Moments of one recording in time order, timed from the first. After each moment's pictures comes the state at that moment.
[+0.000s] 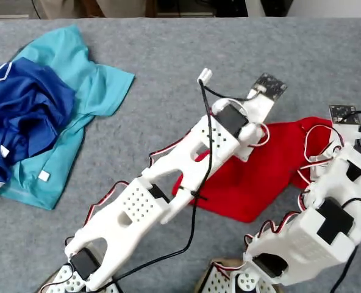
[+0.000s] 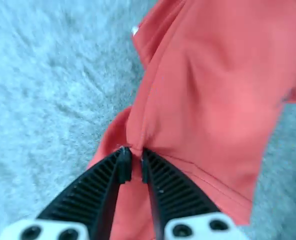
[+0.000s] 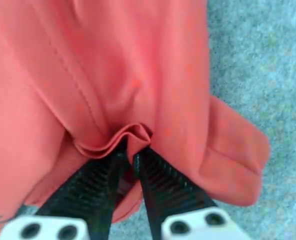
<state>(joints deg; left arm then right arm) 44.7 56.4 -79.1 94.8 -0.8 40.4 10.1 29.0 42.9 30.3</state>
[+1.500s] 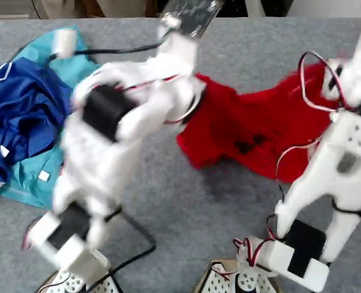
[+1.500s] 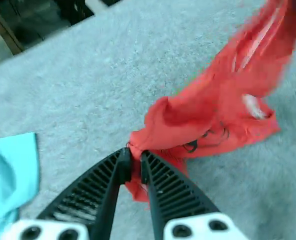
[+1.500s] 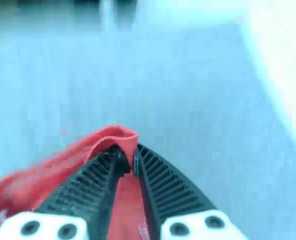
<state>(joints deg) 32.4 -3.2 -52.8 100.2 -9.9 22.4 -8.0 -35.2 78.5 2.9</state>
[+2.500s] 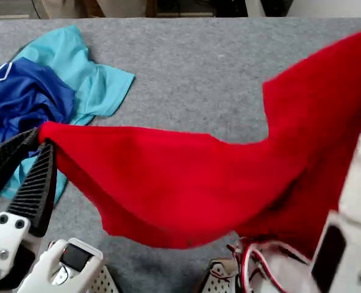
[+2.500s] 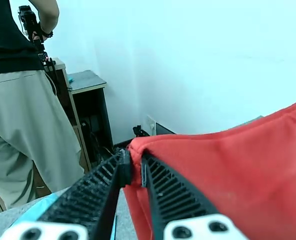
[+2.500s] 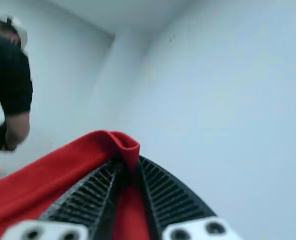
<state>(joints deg) 20.5 -47.7 -43.7 100.2 -16.2 12.0 -20.1 -80.2 75.2 13.7</state>
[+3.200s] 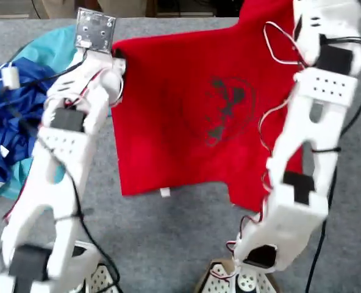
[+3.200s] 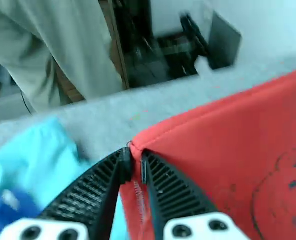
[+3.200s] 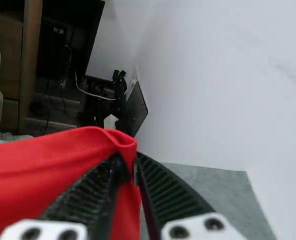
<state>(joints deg) 5.5 -19.3 20.9 22.5 -16.2 12.0 21.9 -39.0 39.8 15.7</state>
